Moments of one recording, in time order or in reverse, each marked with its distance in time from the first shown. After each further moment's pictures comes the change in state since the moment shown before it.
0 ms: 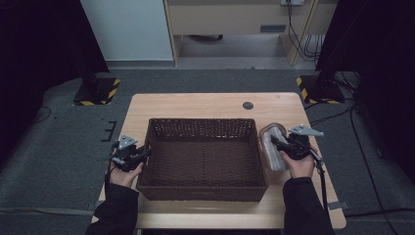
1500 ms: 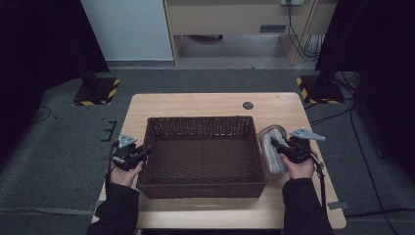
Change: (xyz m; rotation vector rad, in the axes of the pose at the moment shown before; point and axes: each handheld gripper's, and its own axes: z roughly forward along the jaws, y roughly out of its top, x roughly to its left) left arm 0.002 0.001 0.002 -0.002 0.021 -0.018; right arm 0.006 -0.006 -0.007 -0.029 -0.004 0.031
